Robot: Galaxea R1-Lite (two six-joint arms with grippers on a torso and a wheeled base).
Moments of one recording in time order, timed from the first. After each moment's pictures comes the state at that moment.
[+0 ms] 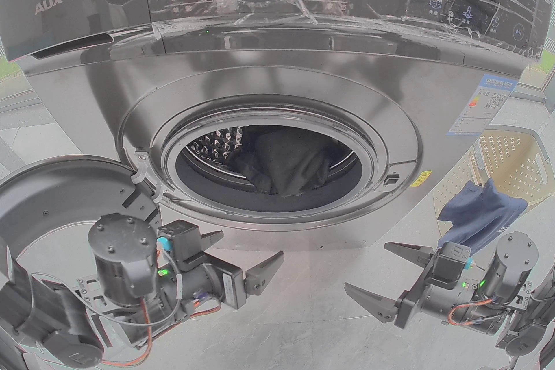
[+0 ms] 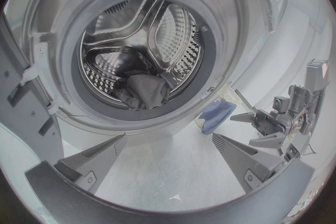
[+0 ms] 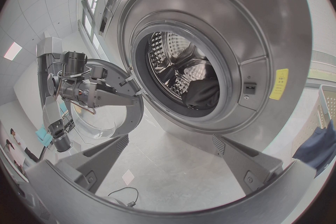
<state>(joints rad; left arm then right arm) -0.81 1.67 -0.39 -1.03 0.19 -0.25 0.76 1.74 -0.08 -1.52 0.00 0.08</state>
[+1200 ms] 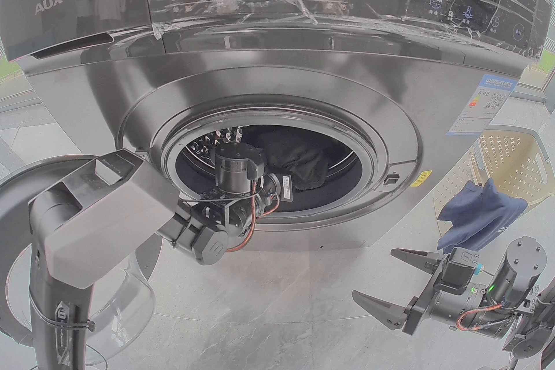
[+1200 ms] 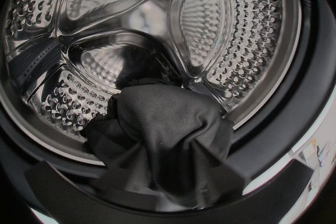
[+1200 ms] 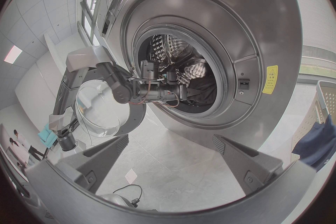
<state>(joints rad) -0.59 2.33 -1.26 -0.93 0.16 -0.17 0.77 1.70 -0.03 -1.52 0.01 0.10</state>
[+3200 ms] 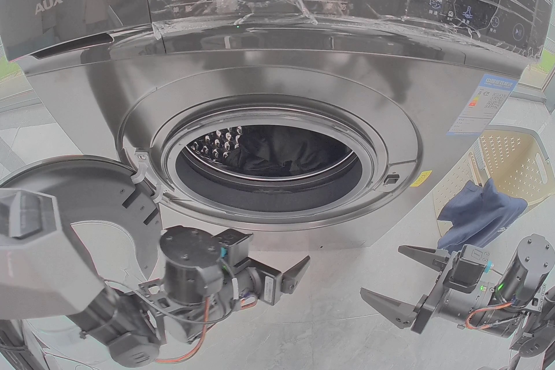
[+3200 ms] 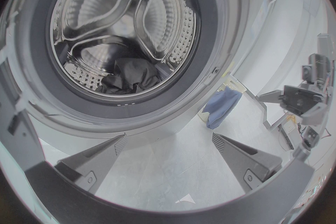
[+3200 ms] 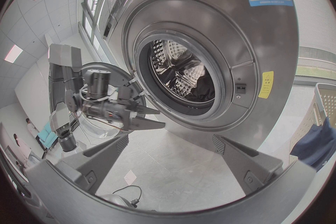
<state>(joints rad) -0.82 1.95 -0.48 -1.20 0.20 -0.16 0.77 1.64 -0.02 -1.49 0.00 0.09</state>
